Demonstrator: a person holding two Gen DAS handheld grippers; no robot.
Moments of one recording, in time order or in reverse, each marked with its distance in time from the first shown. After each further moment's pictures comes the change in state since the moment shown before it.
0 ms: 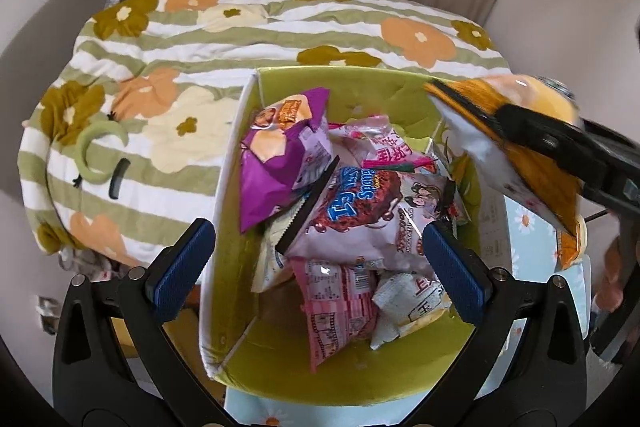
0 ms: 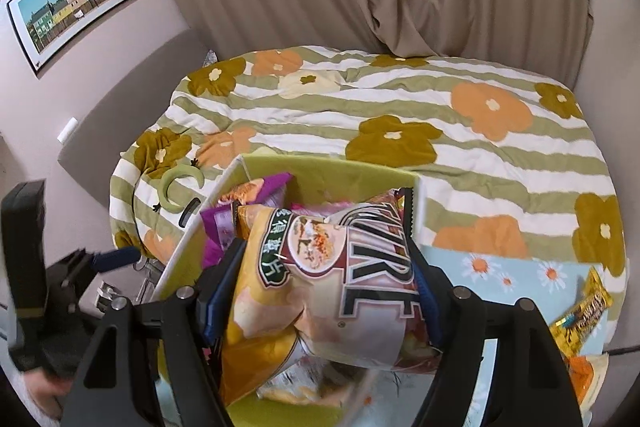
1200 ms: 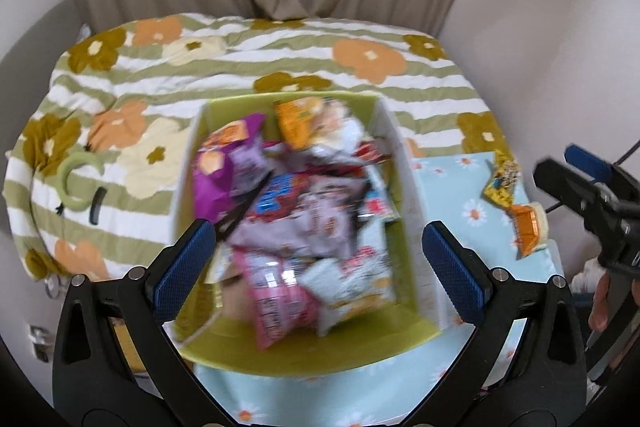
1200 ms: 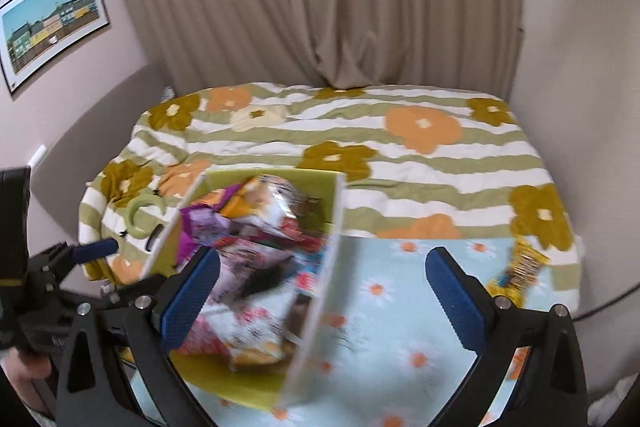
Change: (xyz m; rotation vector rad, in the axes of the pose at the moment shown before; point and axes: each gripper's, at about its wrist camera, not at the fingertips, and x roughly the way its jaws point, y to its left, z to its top) left arm -0.054 -0.062 -0.018 0.085 -0.096 -0.118; right arm -0.116 -0.029 -0.063 0.090 -0.154 -0.225
